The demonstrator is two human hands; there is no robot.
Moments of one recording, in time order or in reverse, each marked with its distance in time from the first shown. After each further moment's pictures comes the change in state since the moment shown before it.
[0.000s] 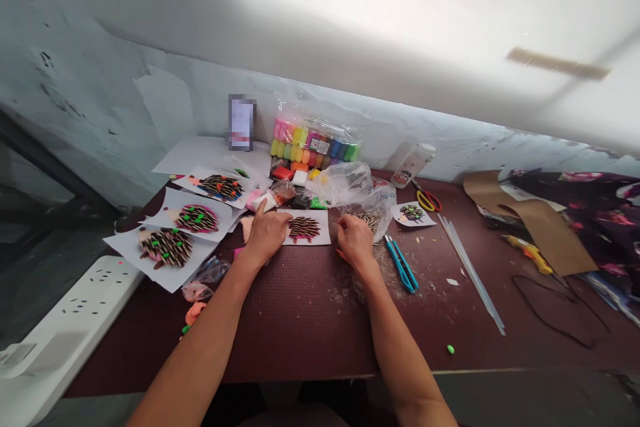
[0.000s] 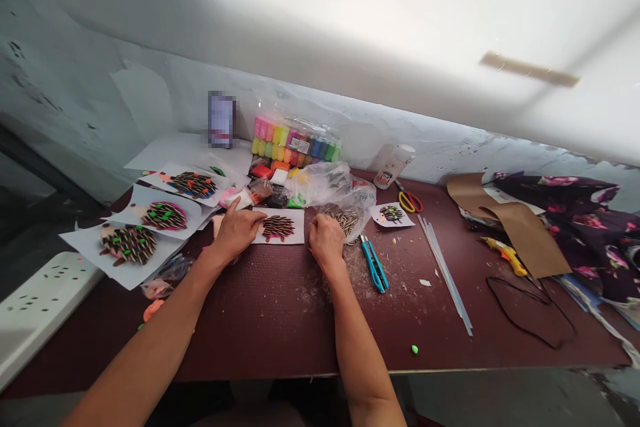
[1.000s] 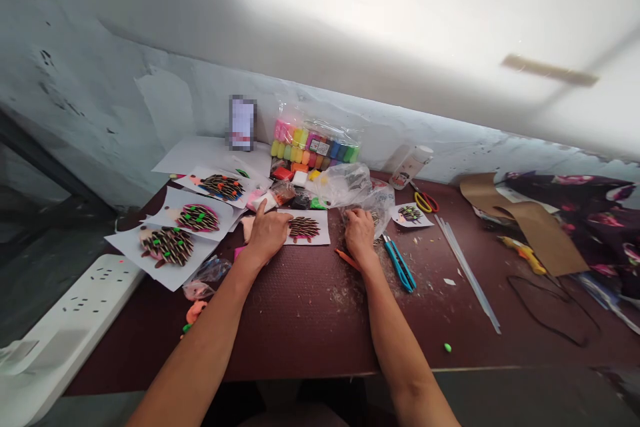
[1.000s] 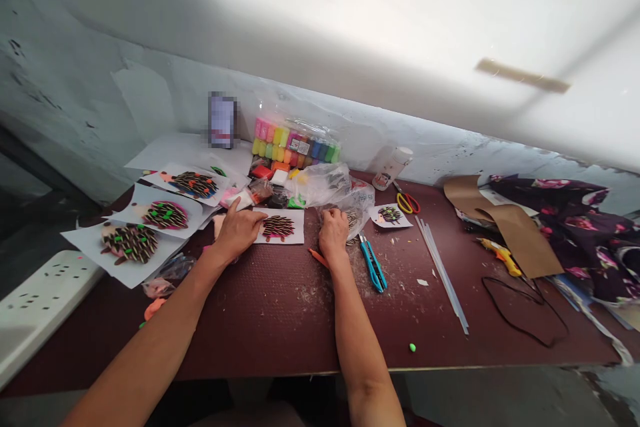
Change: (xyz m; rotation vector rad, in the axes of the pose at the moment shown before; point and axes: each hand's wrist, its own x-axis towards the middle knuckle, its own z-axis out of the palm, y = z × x) left_hand -0.001 0.006 -0.003 0.019 0.015 0.005; right_hand 0.021 0.027 0.017 -0.133 0.046 -0.027
